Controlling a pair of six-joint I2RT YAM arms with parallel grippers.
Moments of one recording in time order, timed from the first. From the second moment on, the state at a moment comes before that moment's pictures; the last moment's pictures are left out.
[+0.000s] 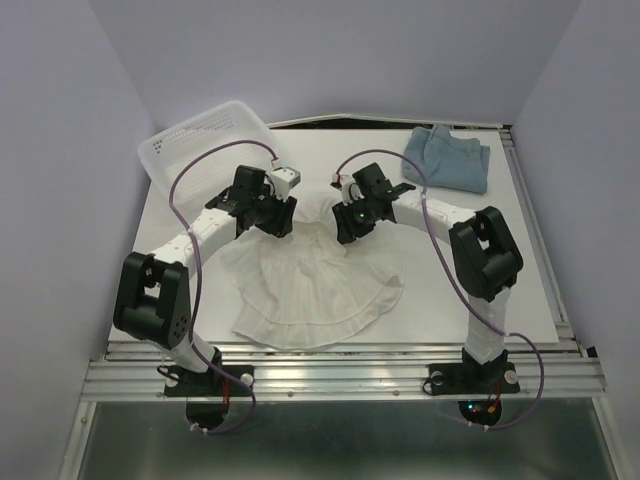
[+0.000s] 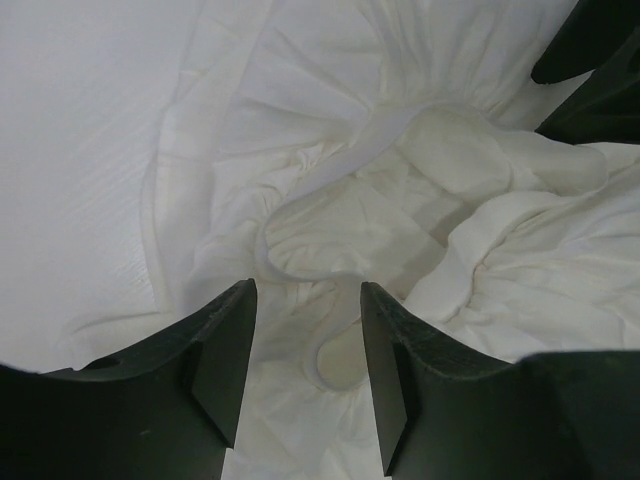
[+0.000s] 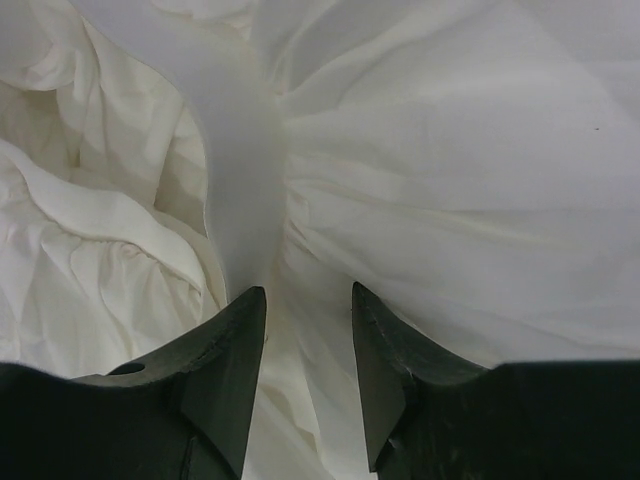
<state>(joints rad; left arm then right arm) -0.33 1.54 1.07 -0.34 0.30 0.16 0.53 1.97 1.43 -0.45 -0.39 0.02</state>
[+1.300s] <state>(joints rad) -0.38 1.55 1.05 -0.40 0.24 0.22 0.54 1.93 1.46 -0.52 -0.39 0.10</state>
